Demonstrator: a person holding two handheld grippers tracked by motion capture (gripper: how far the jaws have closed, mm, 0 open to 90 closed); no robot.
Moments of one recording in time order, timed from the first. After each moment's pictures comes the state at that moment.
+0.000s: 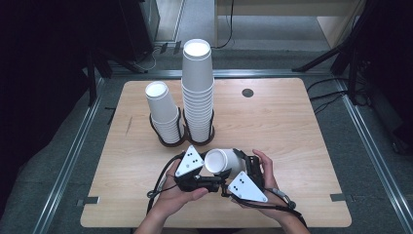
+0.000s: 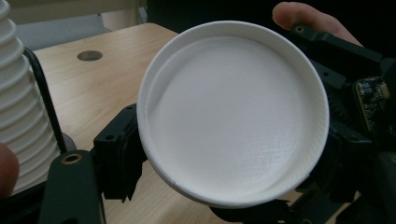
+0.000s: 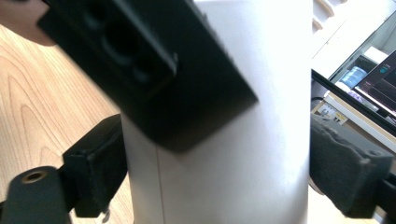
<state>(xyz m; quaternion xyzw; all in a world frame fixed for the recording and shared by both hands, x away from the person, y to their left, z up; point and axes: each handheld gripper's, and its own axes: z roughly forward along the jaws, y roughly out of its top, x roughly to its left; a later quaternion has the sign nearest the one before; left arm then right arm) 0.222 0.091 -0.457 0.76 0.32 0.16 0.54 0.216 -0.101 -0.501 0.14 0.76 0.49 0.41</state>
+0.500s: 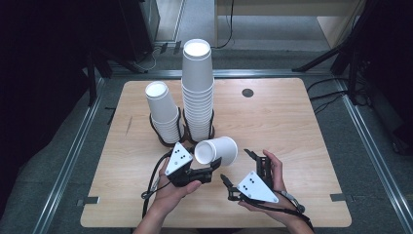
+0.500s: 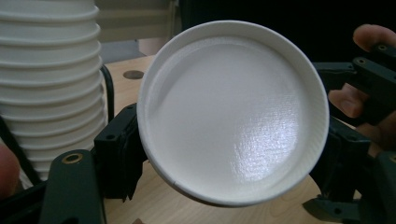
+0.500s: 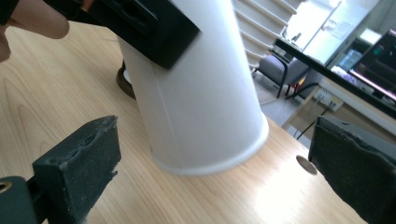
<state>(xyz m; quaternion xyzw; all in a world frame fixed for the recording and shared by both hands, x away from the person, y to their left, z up) 0.230 0.108 -0.467 0.70 0.36 0.22 0.57 0.210 -0.122 -0.494 0.19 0.75 0.49 0.40</state>
